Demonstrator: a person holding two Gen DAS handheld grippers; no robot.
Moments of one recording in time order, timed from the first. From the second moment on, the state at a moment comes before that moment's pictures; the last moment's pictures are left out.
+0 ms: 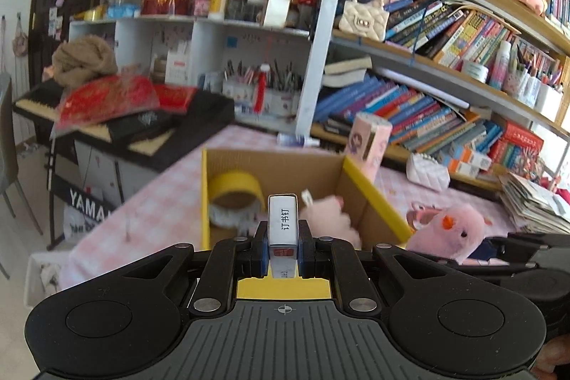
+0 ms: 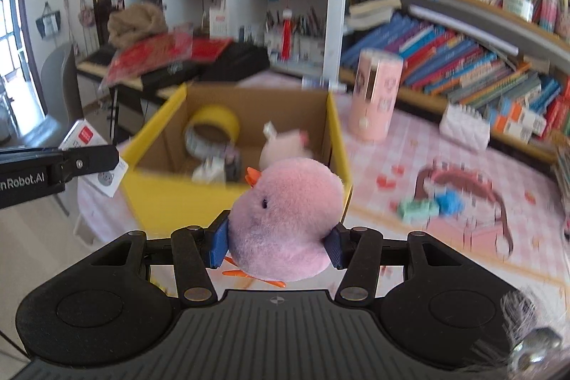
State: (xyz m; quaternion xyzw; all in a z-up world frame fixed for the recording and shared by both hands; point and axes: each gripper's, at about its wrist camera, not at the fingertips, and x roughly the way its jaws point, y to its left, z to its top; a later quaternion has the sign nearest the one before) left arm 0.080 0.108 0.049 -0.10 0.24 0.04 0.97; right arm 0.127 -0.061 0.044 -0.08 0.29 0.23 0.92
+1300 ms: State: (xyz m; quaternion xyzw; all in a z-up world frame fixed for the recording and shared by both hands) left arm 0.216 0.098 -0.033 -0.04 0.41 0.03 0.91; right arm 0.285 0.010 -0.001 -0.23 0.35 0.38 0.83
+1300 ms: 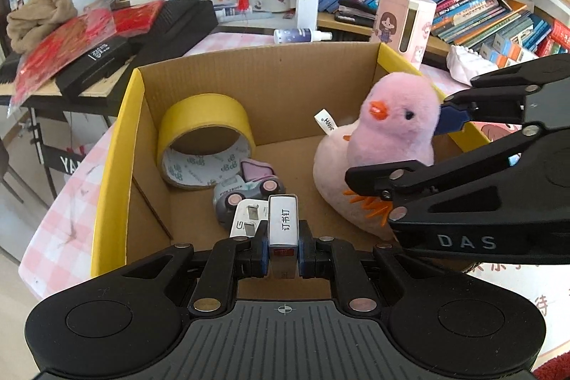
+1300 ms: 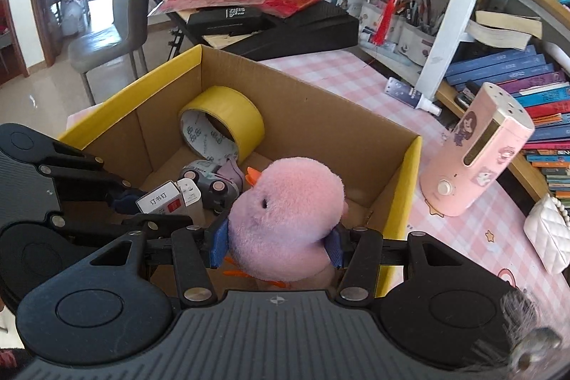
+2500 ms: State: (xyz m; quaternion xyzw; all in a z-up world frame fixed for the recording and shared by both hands) left arm 0.153 0.115 0.002 -0.04 0.29 0.08 0.95; right arm 0.281 0.036 0.001 -0.25 0.35 0.42 0.80
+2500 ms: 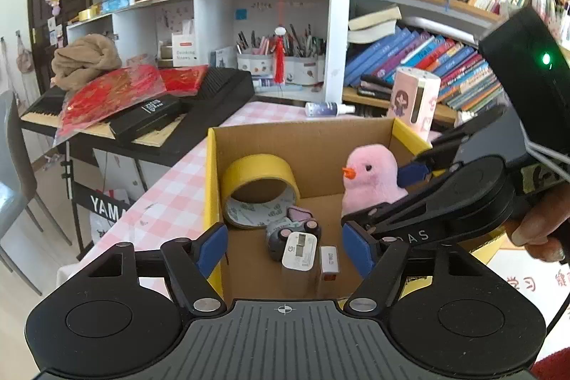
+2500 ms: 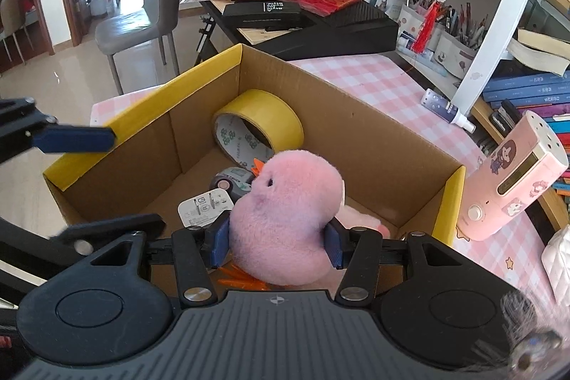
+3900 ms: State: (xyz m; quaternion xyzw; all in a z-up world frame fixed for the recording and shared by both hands) left arm 0.093 0.131 0.014 -0.09 0.24 0.11 0.96; right arm 0.217 -0.015 0.028 -0.14 0.30 0.30 0.89
